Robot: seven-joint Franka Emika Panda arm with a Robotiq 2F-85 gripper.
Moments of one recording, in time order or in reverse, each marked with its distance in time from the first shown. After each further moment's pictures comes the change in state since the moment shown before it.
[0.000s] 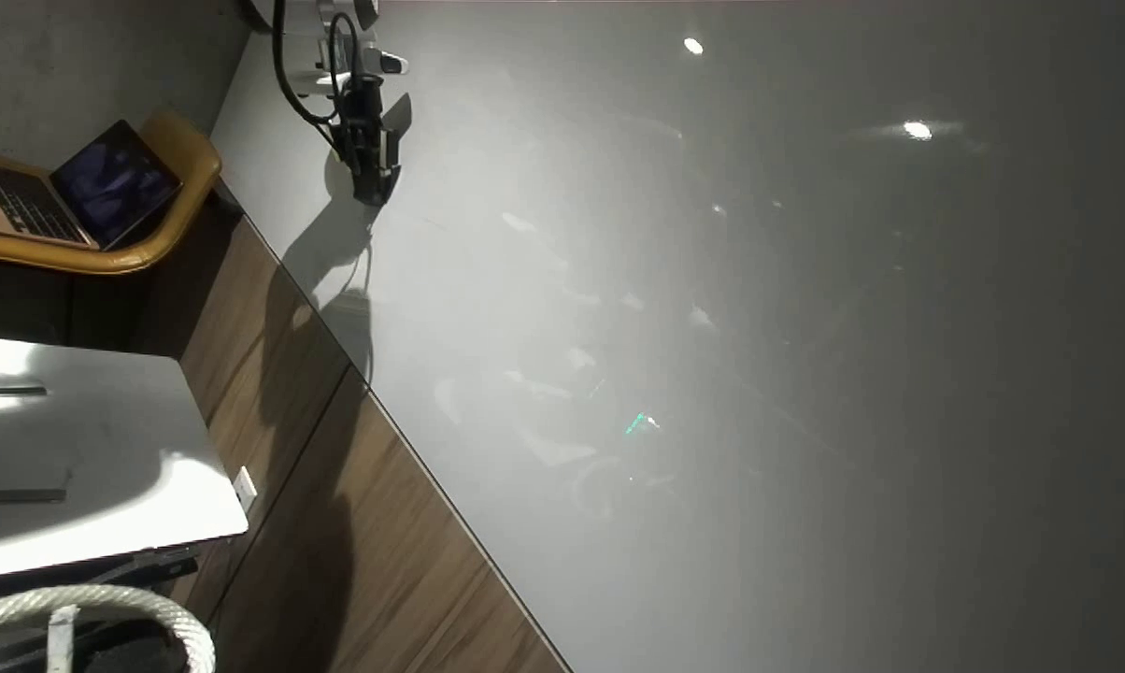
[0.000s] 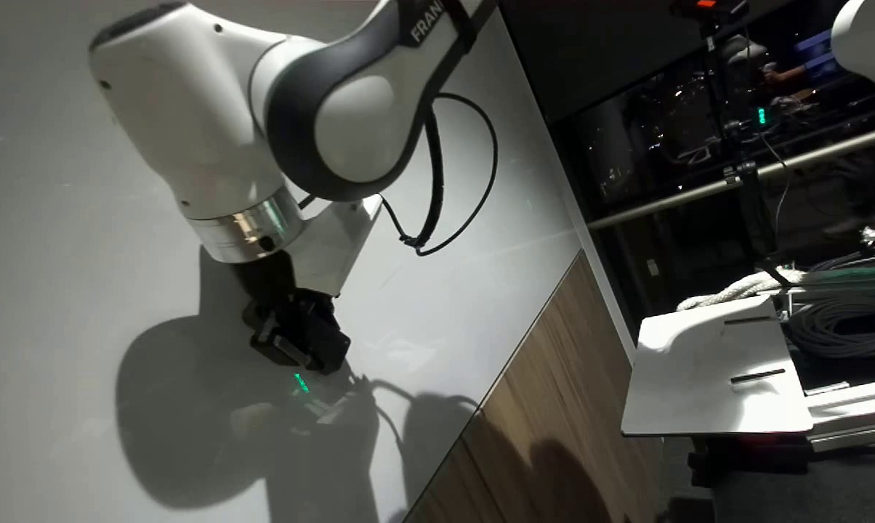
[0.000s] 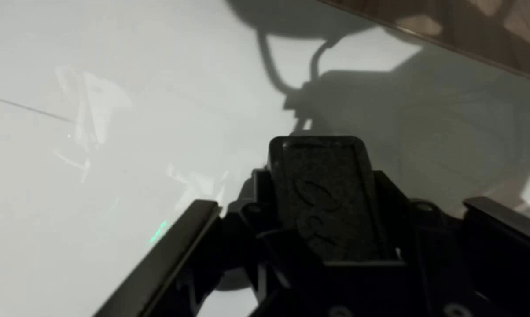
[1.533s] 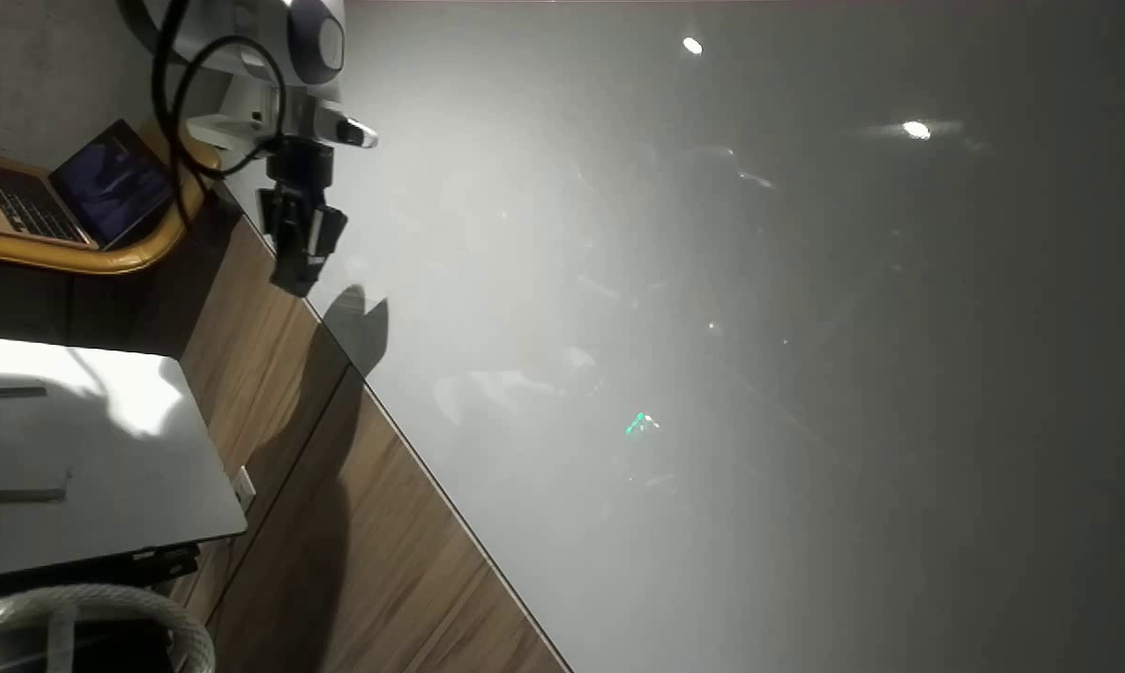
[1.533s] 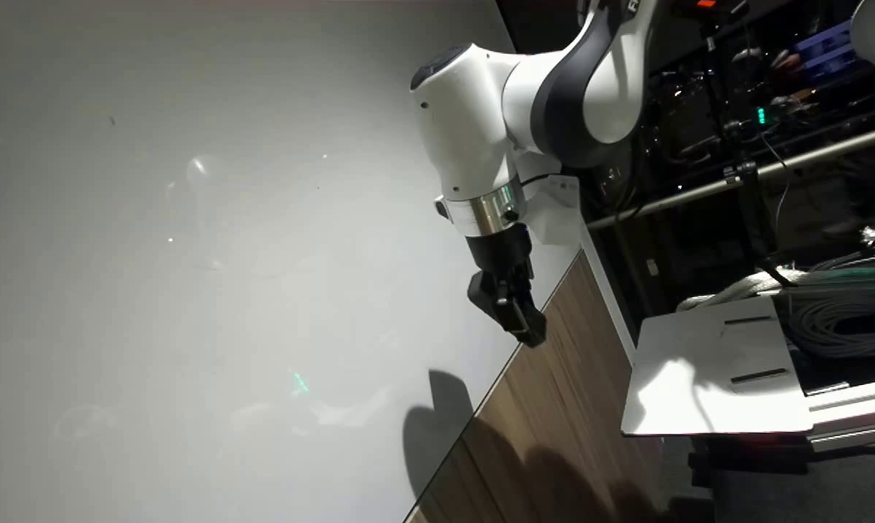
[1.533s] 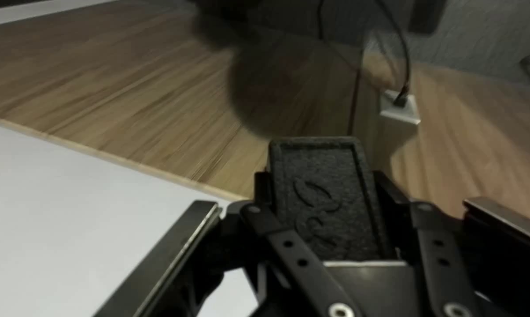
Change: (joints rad) arm -0.237 -0.470 -0.005 -0.867 0.208 0.334 -0.064
